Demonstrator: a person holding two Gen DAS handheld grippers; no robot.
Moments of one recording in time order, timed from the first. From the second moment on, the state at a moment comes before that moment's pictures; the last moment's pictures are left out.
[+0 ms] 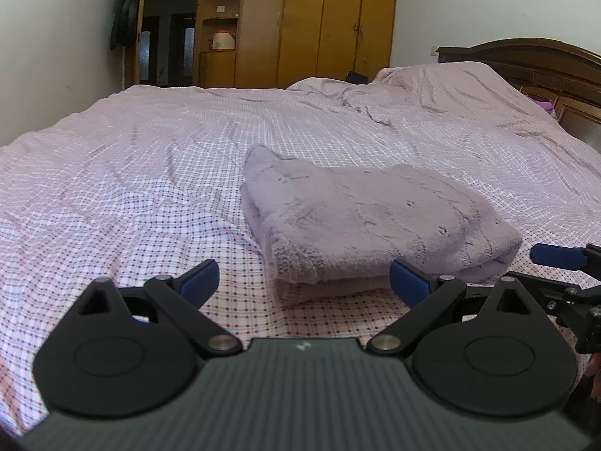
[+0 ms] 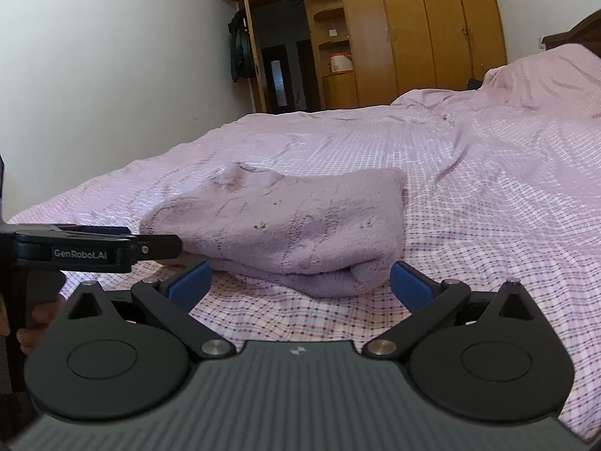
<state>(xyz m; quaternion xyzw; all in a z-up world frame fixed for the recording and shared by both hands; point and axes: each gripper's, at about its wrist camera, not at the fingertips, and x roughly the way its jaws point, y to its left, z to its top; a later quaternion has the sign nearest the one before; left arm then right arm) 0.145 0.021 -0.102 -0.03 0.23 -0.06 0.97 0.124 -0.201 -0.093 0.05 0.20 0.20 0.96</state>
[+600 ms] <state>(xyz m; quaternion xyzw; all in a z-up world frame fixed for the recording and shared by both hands) 0.142 0.014 -0.104 -0.01 0.23 -0.06 0.97 0.124 -0.197 -0.095 0.04 0.19 0.21 0.96</state>
